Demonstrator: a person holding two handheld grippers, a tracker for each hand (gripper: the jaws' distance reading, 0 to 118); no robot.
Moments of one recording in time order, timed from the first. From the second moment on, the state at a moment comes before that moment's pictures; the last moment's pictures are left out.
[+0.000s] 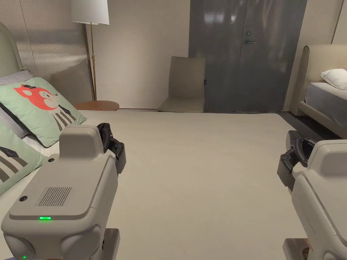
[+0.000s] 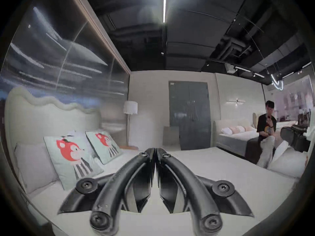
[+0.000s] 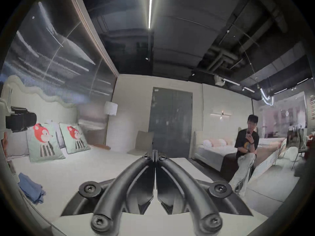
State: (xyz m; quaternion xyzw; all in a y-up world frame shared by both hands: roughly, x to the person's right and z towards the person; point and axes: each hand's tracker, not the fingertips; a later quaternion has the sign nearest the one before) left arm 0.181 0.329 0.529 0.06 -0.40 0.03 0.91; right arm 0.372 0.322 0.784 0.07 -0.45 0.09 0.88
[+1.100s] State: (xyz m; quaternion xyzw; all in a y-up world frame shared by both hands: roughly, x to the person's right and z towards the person) left arm 0.185 0.305 0.539 0.05 -0.40 0.02 0.92; right arm 0.373 0.308 0.783 0.06 -0.47 0.08 0.88
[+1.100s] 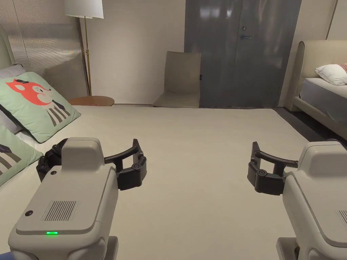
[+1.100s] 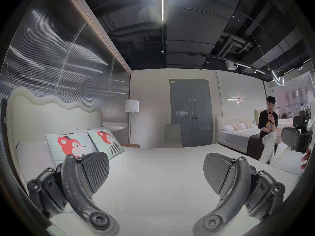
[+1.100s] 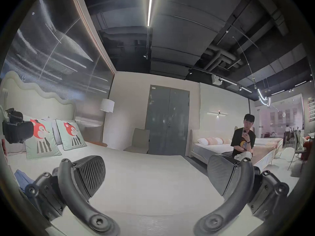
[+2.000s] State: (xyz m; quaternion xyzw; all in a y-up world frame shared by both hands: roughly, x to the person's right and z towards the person) left arm 0.178 0.304 0.539 0.05 -0.38 0.02 0.92; right arm 0.370 0.309 0.783 0.05 -0.45 0.08 0.89
